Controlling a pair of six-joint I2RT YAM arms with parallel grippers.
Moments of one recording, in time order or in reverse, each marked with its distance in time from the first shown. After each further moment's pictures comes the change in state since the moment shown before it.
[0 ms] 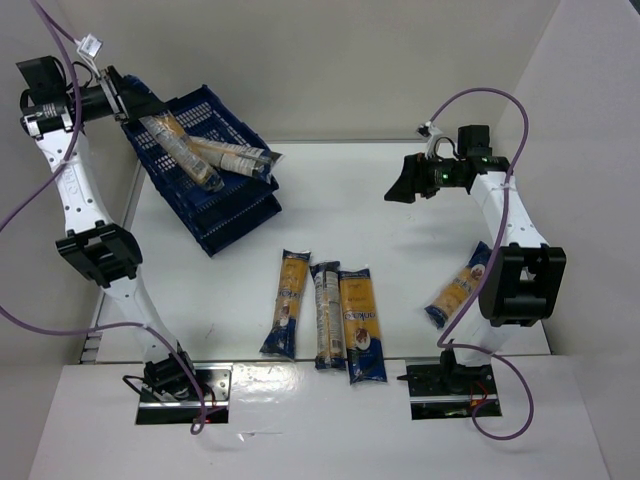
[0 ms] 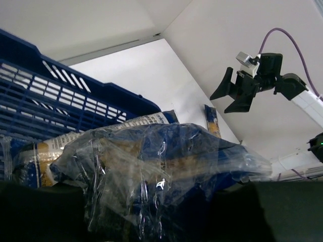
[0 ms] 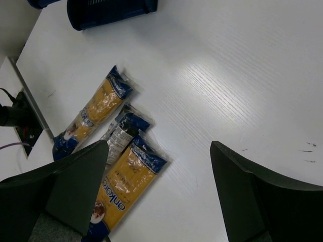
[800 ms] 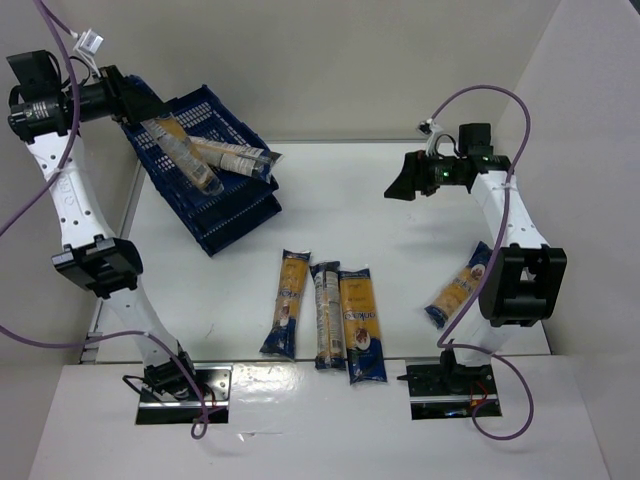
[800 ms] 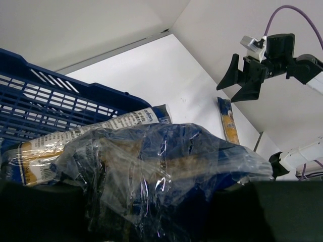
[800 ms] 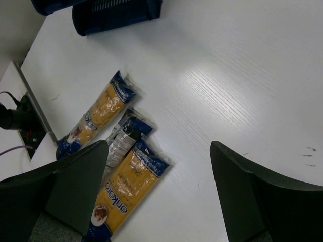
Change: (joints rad) left arm -0.022 -0.156 -0.033 -0.150 -0.068 0.180; right arm 0.000 -0.002 0.016 0.010 -0.013 0.021
